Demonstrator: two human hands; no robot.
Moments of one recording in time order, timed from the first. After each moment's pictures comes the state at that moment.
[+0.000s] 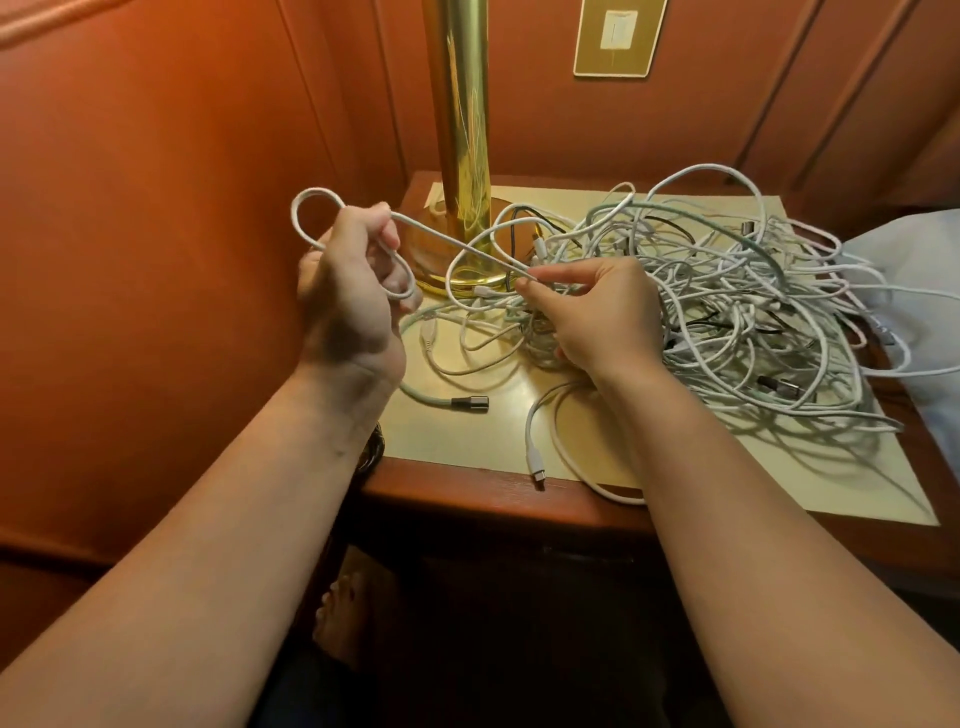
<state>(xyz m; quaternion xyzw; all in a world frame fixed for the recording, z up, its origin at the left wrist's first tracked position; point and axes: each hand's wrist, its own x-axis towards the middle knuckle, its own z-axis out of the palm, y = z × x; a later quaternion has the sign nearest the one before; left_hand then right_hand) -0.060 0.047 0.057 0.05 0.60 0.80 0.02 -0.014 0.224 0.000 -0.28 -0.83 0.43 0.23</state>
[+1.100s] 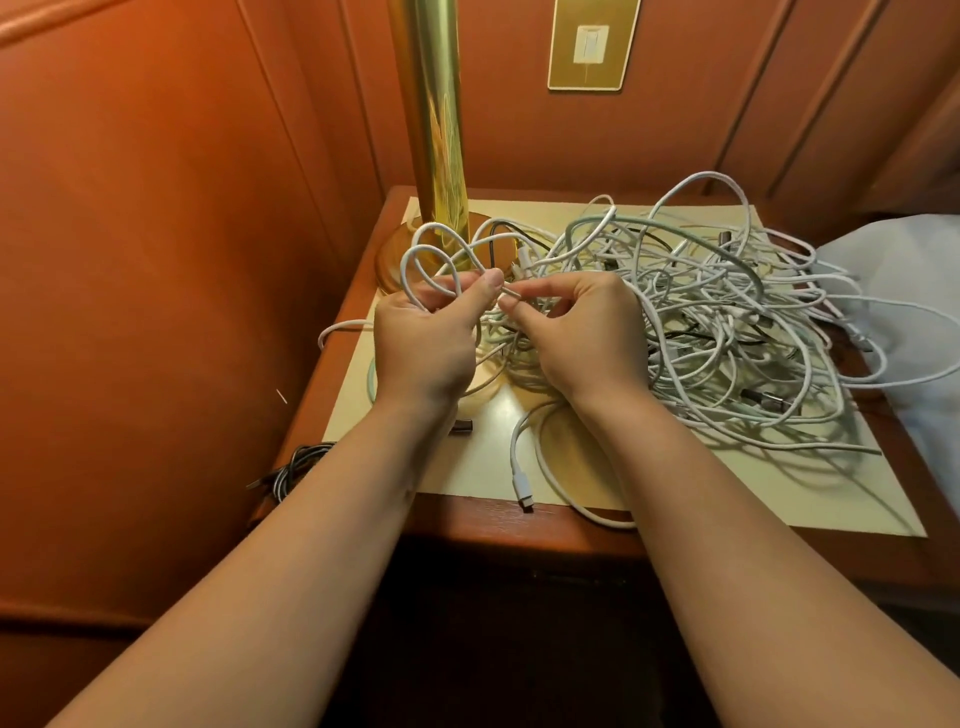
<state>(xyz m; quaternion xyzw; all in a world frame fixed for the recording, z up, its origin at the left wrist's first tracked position) -0.056 0.098 0.021 0.05 0.66 0.75 0.06 -0.013 0.226 -0.003 -0.23 -0.84 0.39 0.28</state>
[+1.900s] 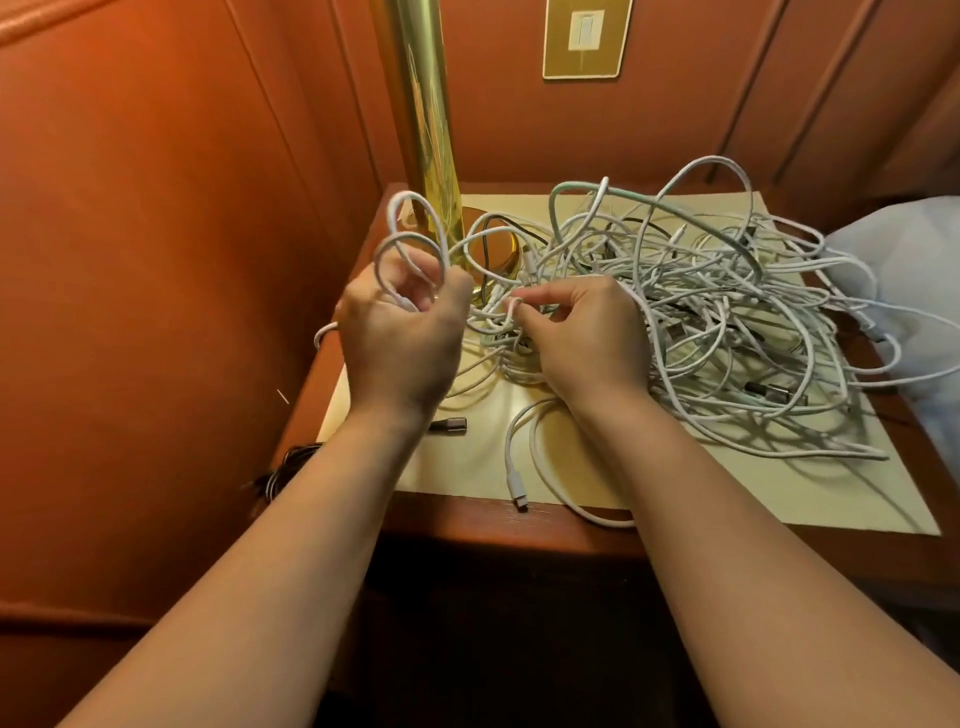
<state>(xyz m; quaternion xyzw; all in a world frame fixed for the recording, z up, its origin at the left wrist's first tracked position) -0.058 0.084 0.022 0.17 0.77 0.60 -0.13 -0.005 0.229 -0.006 -0.24 -0.84 0.43 0.26</state>
